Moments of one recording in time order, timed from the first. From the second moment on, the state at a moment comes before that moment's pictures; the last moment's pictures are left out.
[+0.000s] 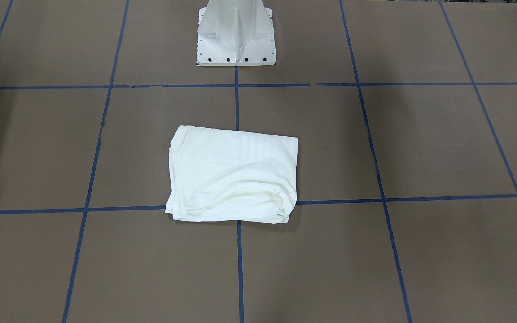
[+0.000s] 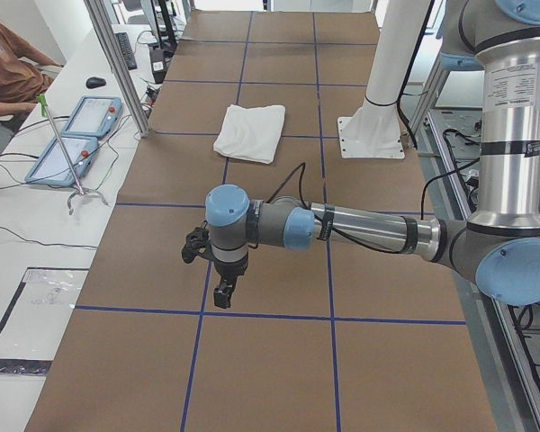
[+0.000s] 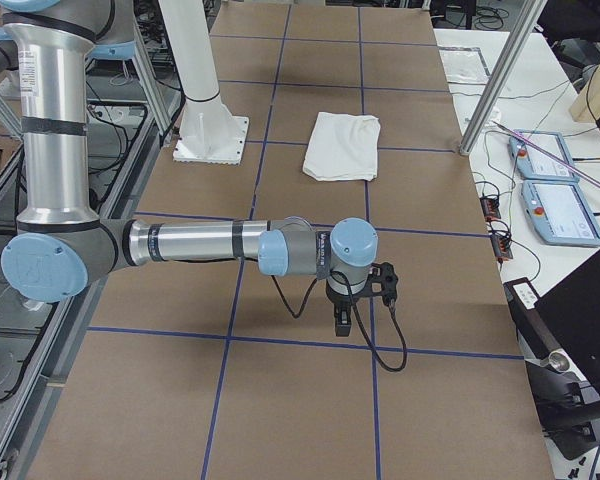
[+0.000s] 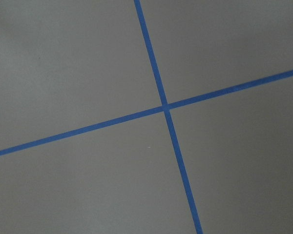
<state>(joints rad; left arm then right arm) -1.53 -1.51 -1.73 -1.56 -2.28 0.17 1.54 -1.61 1.68 -1.60 2.37 0.05</state>
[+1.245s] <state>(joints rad) -1.54 -1.51 -1.69 -1.57 -2.33 0.19 1.63 -1.68 1.71 -1.59 2.38 0.08</state>
